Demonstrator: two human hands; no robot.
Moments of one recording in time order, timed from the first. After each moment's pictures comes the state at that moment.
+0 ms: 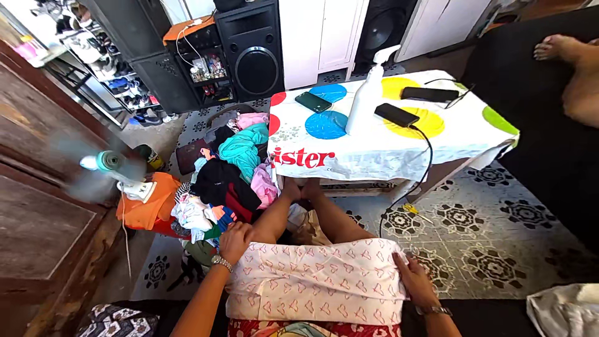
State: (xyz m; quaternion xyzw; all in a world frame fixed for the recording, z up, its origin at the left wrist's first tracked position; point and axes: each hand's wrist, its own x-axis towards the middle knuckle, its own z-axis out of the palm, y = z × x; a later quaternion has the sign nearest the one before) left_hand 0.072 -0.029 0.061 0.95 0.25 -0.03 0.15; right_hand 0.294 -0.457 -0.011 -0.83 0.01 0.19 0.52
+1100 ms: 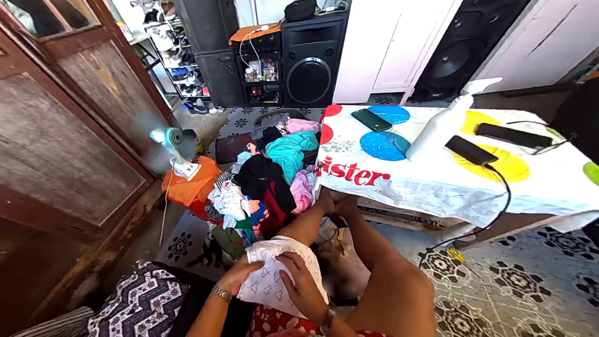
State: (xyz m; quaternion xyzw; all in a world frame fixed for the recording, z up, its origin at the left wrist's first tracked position) left_hand -0.054 -0.058 0.081 0.51 0.37 0.07 0.78; right_hand 0.098 -0.207 0.060 -0.65 -0.56 0.17 0.48
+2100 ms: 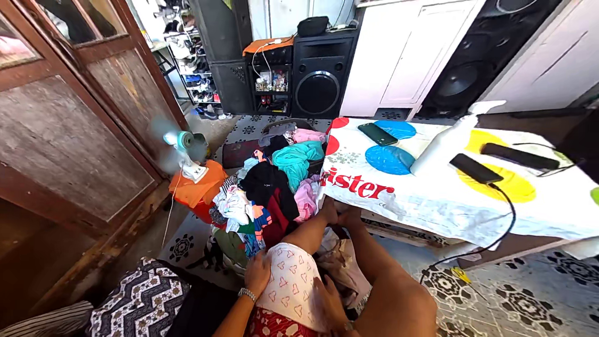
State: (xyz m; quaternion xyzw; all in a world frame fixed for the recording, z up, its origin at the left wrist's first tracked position) left_hand -0.007 -0.070 0.010 0.75 0.50 0.07 0.43; right_hand 0.135 -0.251 -0.010 -0.75 -0.11 0.38 0.53
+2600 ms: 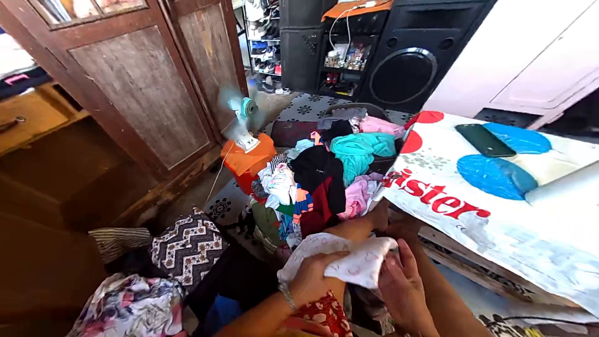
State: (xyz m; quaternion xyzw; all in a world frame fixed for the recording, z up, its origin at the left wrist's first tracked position) left_hand -0.009 -0.142 0.103 0.81 0.23 0.28 0.46; right_hand 0.167 -0.233 0.117 -0.55 -0.23 0.36 0.72
